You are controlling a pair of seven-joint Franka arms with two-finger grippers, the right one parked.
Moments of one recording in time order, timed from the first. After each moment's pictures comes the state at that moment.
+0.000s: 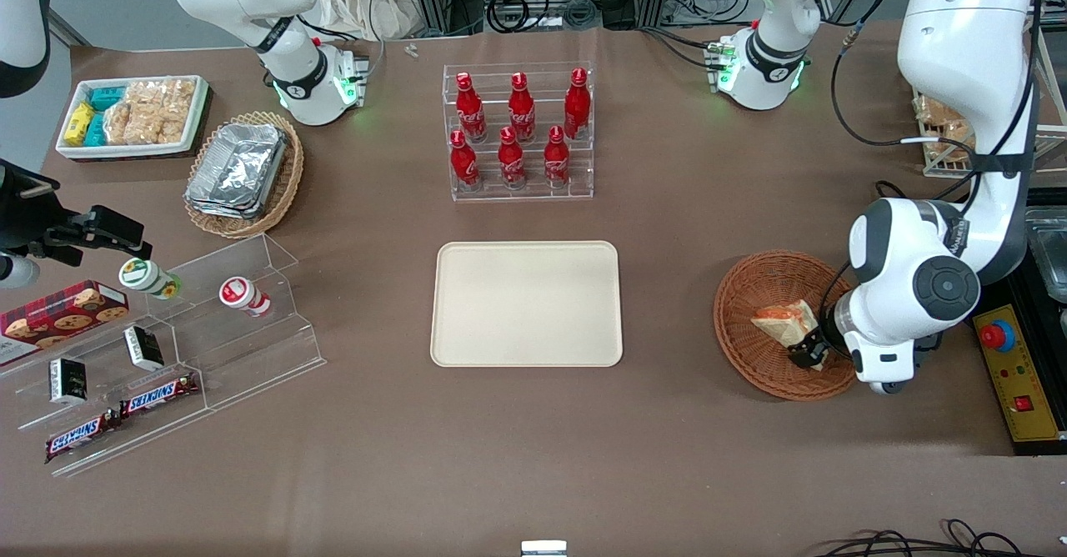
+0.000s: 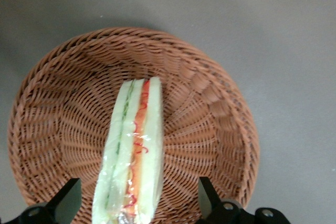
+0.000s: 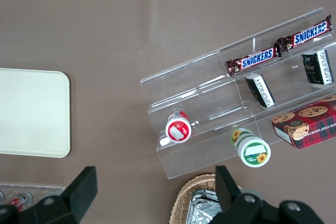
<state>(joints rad) 0.03 0.48 -0.13 -1.75 0.11 2.15 -0.96</state>
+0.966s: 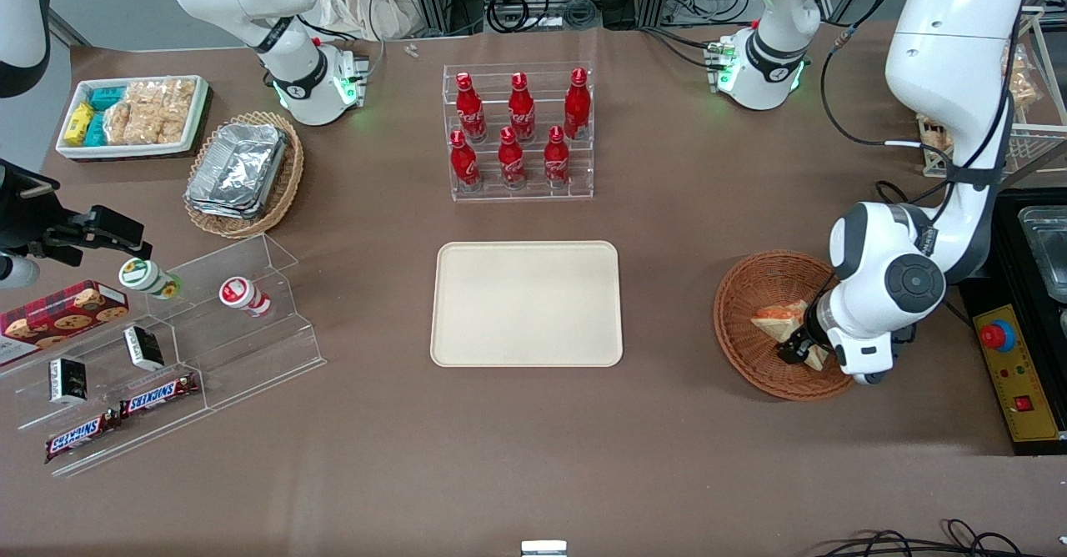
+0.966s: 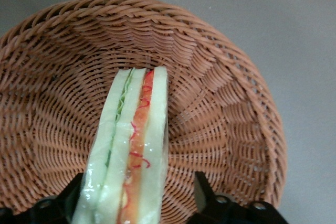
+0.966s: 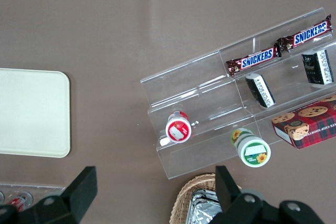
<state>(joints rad) 0.03 0.50 -0.13 -1.85 0.11 2.34 -1.08</state>
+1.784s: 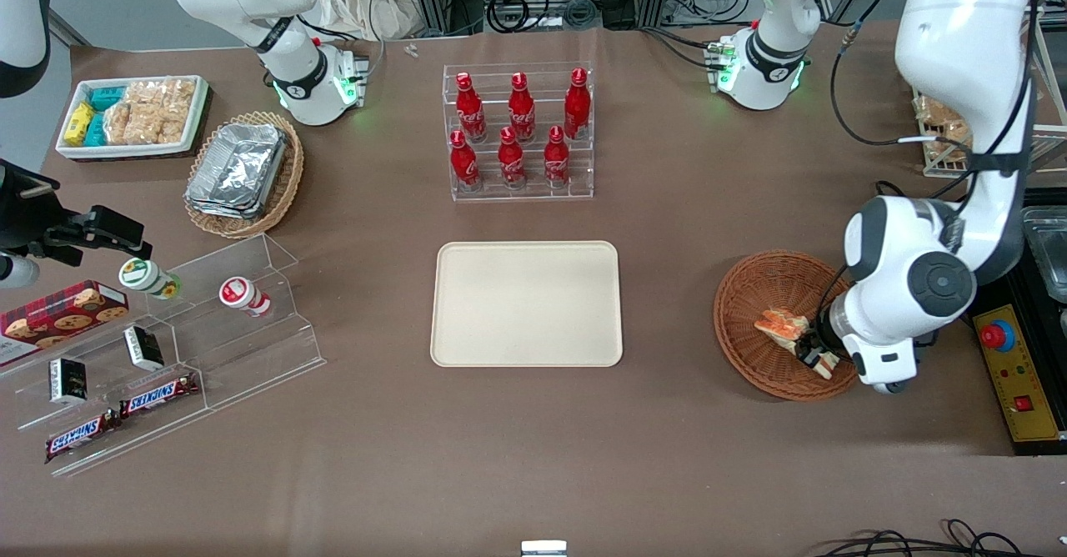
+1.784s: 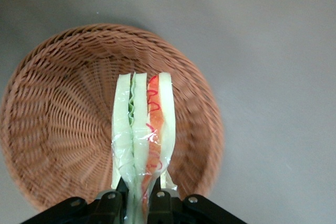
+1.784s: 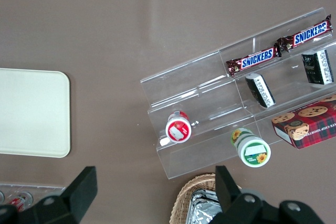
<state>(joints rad) 0.03 0.45 -0.19 -1.64 0.12 2.07 -1.09</state>
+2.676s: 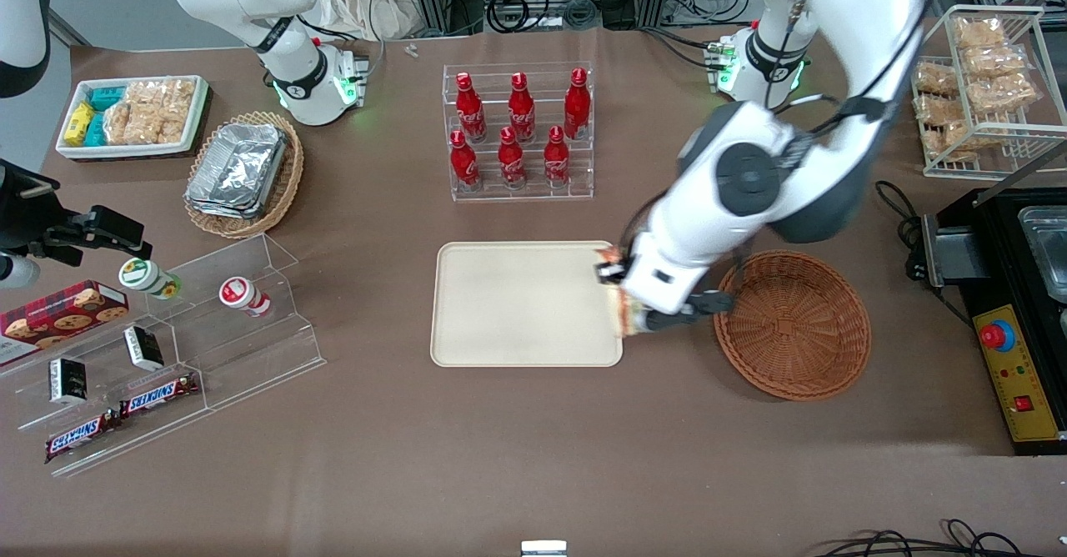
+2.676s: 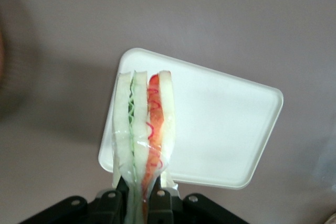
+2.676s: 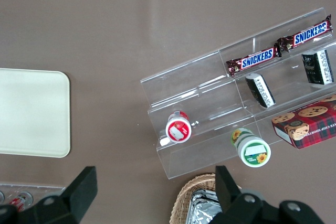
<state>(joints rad) -0.13 0.53 -0.57 -1.47 0.08 2.00 -0.88</state>
